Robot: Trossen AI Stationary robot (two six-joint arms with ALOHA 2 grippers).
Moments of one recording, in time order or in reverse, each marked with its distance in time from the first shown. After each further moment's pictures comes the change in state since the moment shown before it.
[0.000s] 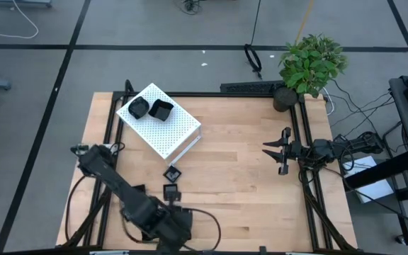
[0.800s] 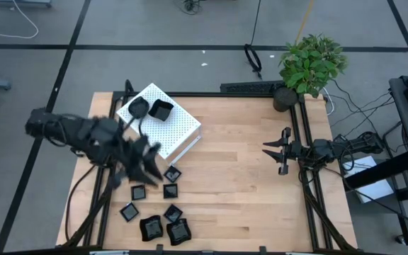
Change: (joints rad) left arm 0.390 -0.952 -0.833 1.012 0.520 0.061; right arm 0.000 0.000 0.000 0.000 0.000 0.000
